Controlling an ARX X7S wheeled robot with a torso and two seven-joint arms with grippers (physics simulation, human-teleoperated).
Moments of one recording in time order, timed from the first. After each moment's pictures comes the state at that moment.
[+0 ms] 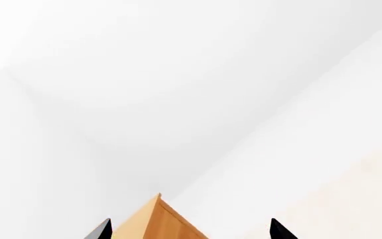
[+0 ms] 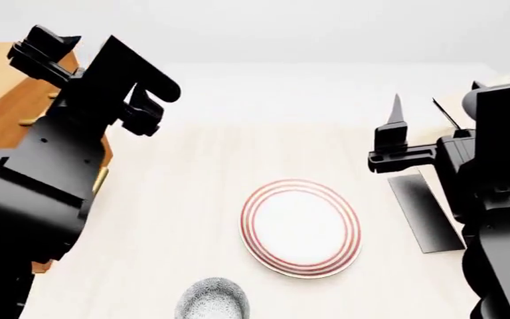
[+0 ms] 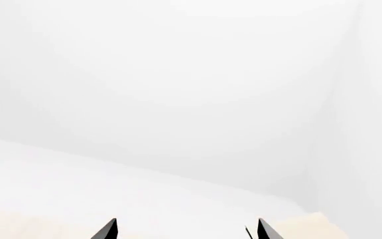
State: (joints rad) left arm -1.10 -0.52 0.64 0.20 0.02 -1.09 -0.01; right arm 0.71 0.32 -0.02 -0.89 0.08 1.39 0.00
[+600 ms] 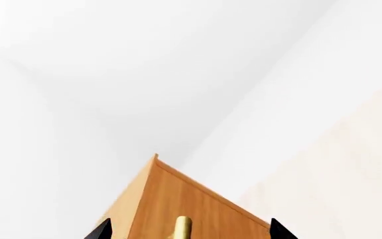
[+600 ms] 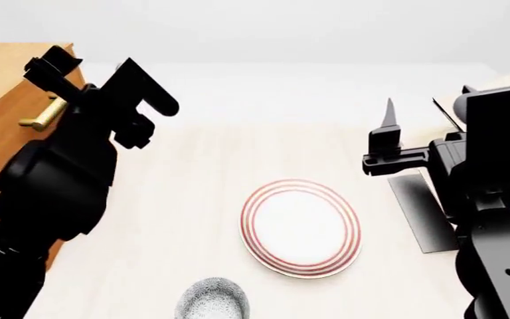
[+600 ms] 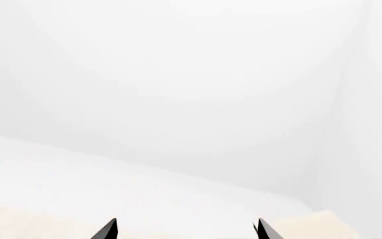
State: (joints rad) left arm -1.16 -0.49 0.79 -0.08 0.08 -1.05 0.00; right arm 0.69 0.32 -0.02 -0.86 0.09 1.35 0.00
